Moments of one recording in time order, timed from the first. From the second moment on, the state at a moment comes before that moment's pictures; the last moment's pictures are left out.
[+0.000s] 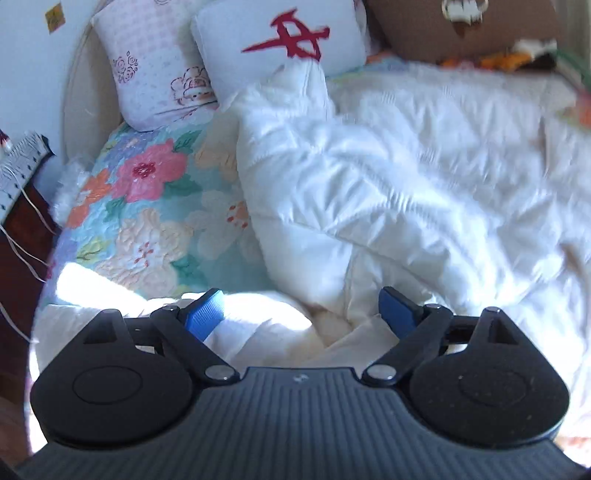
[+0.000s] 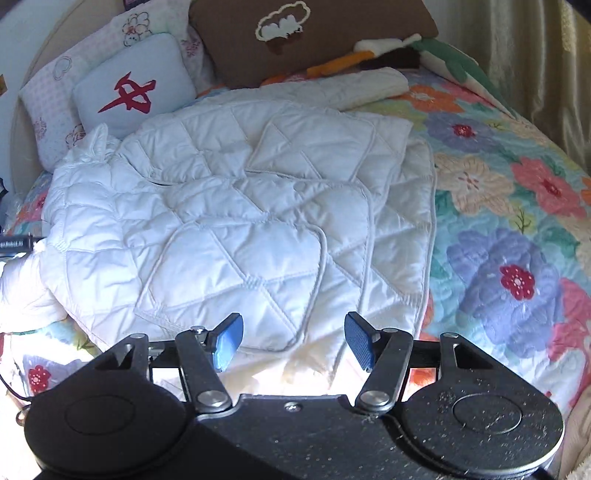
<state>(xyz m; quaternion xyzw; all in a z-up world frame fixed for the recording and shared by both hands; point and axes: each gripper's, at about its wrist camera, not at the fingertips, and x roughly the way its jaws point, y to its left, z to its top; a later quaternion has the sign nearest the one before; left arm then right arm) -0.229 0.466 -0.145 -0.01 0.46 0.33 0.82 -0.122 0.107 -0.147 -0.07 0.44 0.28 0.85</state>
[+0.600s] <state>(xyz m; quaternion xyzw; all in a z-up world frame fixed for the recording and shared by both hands) -0.230 0.479 -0.148 -0.03 0.44 0.36 0.82 -0.159 0.094 -0.149 -0.10 0.32 0.33 0.88</state>
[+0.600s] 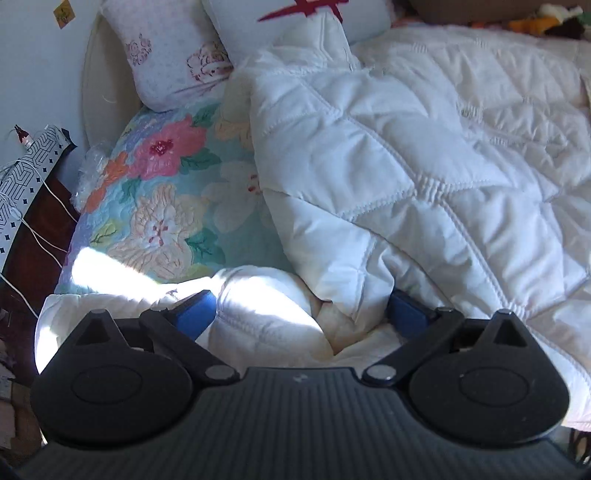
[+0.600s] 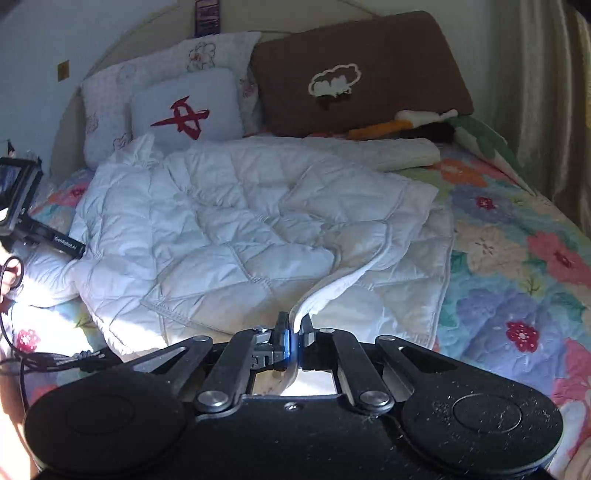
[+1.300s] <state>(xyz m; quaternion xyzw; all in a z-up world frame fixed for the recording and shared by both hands) -0.338 0.558 -0.017 -0.17 0.42 0.45 0.77 -0.193 0.134 -0.074 -0.11 0.25 0.43 0.86</state>
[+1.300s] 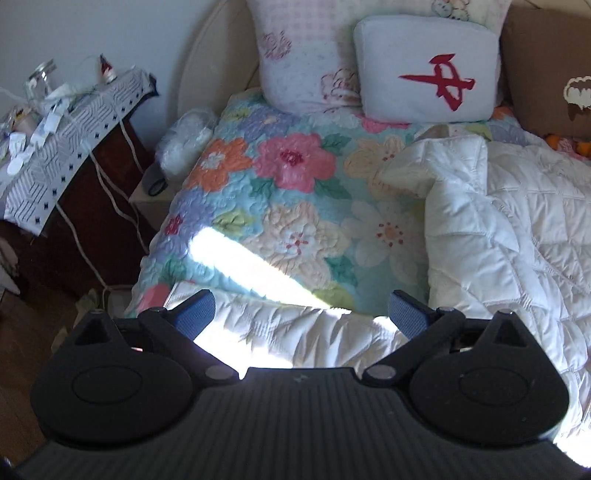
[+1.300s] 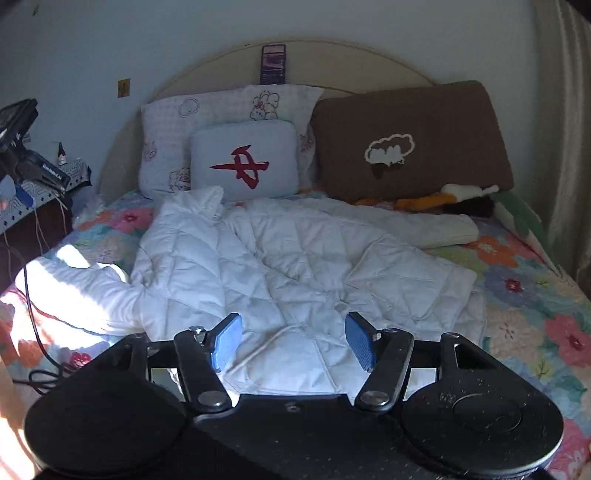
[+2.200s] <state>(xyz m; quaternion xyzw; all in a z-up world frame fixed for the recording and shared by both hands) -0.467 0.564 -0.191 -0.46 0.24 0.52 0.68 -0.196 0.276 -0.135 -0.04 0.33 0.58 0.74</state>
